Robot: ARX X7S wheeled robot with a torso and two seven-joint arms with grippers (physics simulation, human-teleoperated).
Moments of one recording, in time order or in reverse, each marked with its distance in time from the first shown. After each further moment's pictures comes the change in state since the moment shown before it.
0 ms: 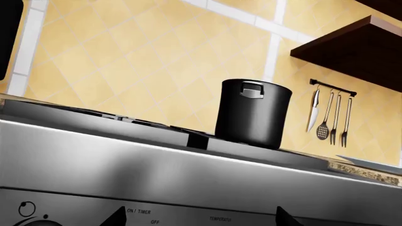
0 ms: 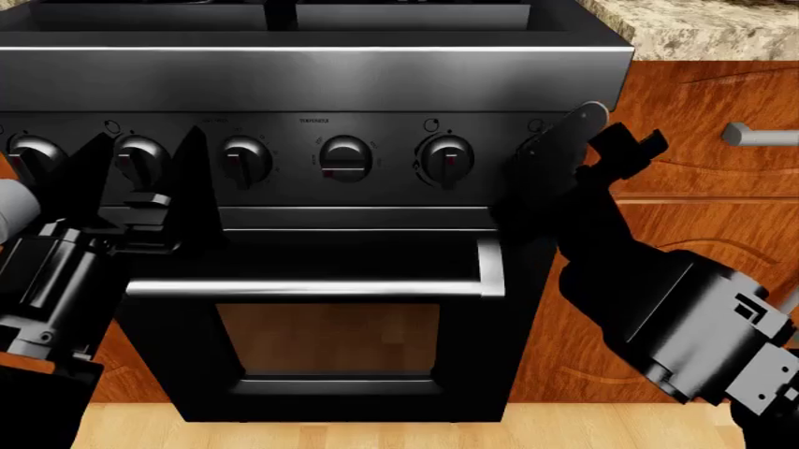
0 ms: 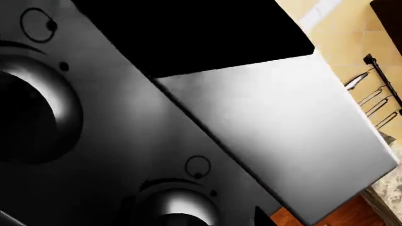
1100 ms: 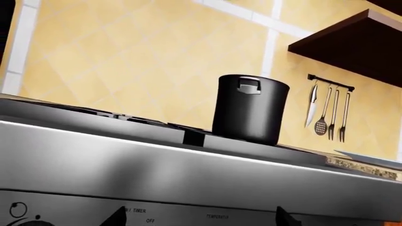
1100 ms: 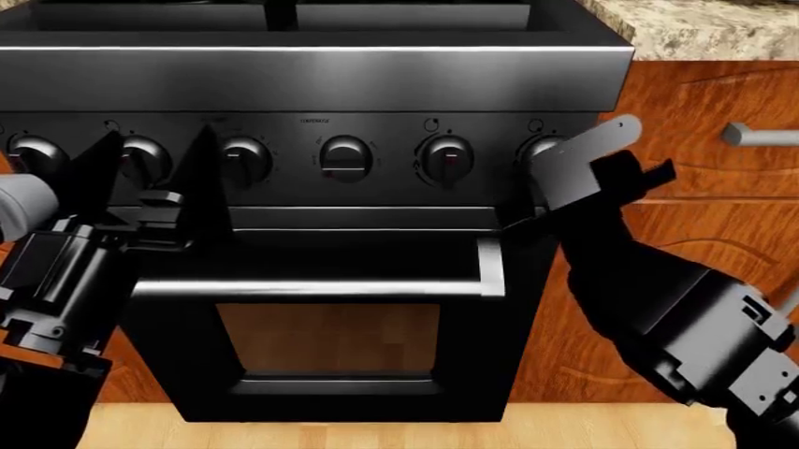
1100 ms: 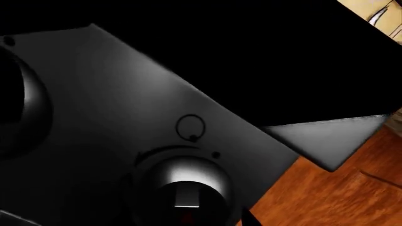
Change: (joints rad) left arm -0.027 0.008 0.020 -0.005 0.009 -0.028 -0.002; right arm -0.099 -0.014 0.133 0.086 0.121 -0.109 0.027
